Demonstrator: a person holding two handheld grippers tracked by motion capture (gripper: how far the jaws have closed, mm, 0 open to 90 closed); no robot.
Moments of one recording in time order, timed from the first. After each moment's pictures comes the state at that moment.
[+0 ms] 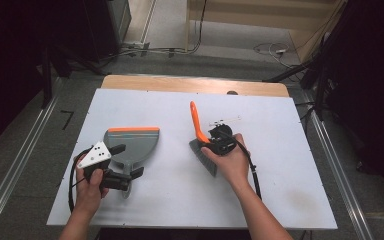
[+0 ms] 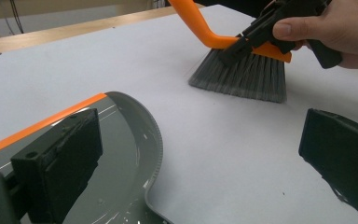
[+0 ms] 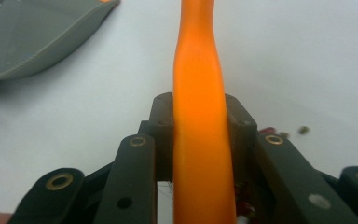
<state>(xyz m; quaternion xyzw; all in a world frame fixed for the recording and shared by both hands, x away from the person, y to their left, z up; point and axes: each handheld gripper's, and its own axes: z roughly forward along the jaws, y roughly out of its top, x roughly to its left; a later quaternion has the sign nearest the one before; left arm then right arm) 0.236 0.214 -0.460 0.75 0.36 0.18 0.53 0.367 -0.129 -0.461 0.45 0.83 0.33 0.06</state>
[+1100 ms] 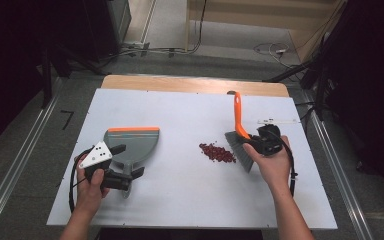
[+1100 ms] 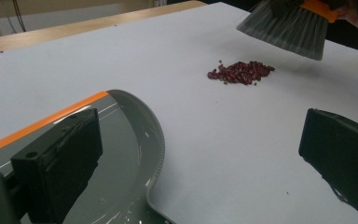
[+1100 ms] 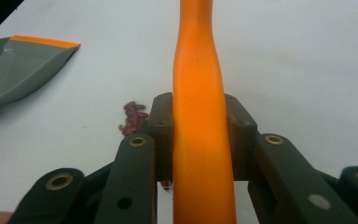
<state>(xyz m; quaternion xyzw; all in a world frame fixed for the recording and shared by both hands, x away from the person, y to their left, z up) 0.236 0.214 -0.462 0.75 0.36 0.18 0.53 0.351 -0.244 -0.430 0.49 0.77 0.40 0.09</state>
